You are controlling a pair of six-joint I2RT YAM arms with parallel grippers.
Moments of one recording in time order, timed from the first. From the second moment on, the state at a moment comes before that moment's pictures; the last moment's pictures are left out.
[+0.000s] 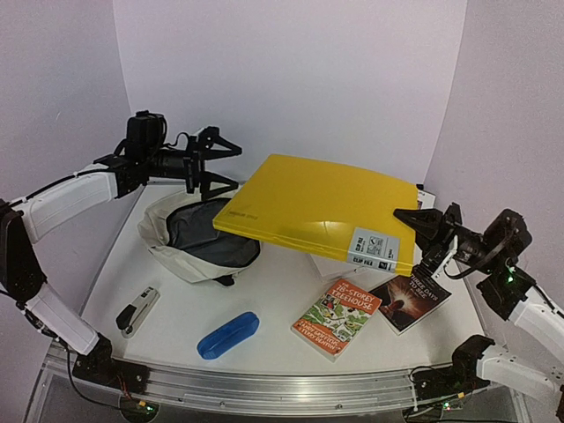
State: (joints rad) left arm -0.45 1.51 1.32 -0.05 1.10 -1.09; right arm 0.46 0.65 0.52 0.36 -0.68 -1.35
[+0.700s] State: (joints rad) left arm -0.58 1.59 1.31 -0.01 1.16 -1.17; right arm 0.46 0.72 0.53 0.35 -0.73 -1.37
